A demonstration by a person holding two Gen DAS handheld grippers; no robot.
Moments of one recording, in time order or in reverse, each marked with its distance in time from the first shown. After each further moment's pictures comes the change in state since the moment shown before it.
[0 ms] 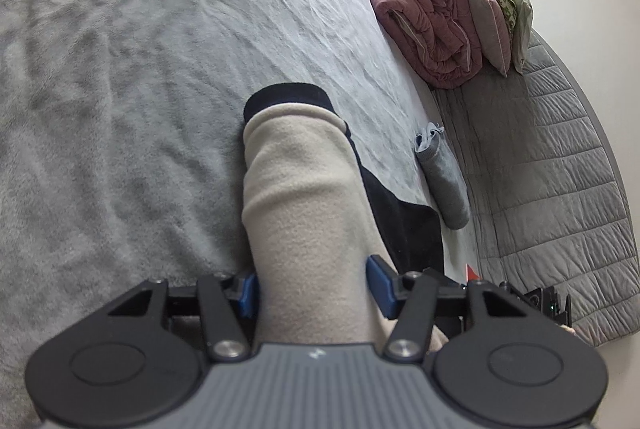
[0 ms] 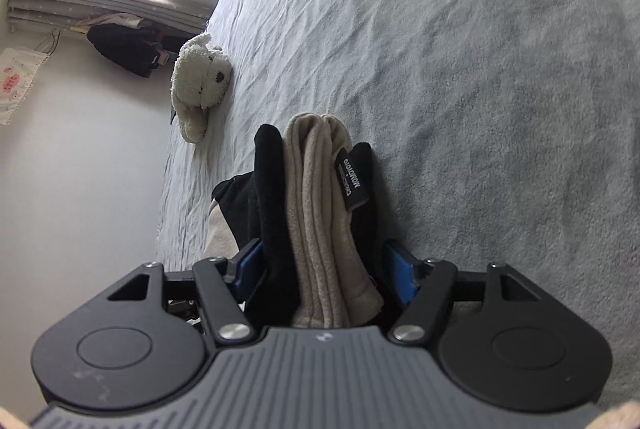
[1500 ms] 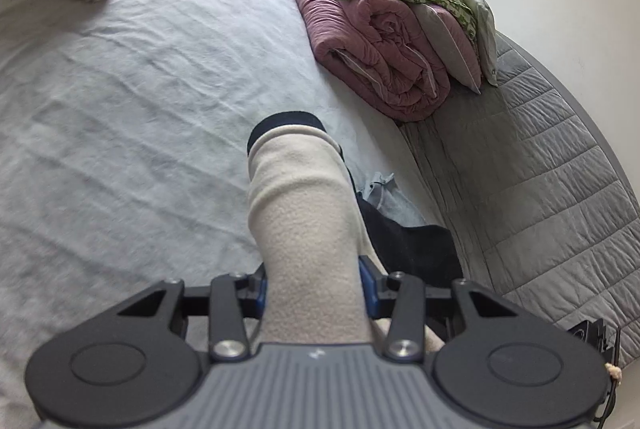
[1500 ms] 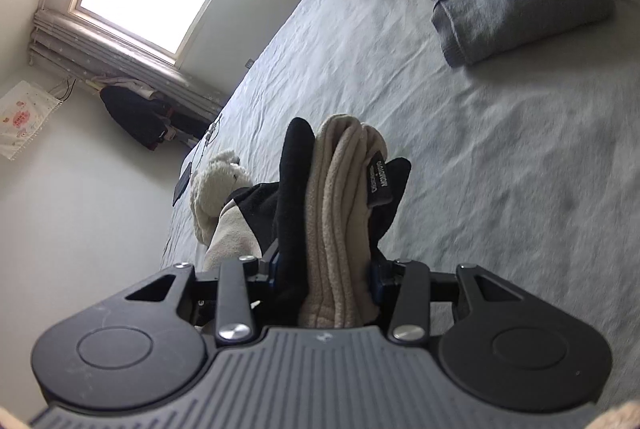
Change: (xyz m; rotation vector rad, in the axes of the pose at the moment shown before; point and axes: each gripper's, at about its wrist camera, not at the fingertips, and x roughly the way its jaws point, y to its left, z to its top) left arm 0.071 -0.158 0.046 0.148 -0.136 0.025; right arm -0.094 0.039 0.073 -0.074 -0.318 -0.050
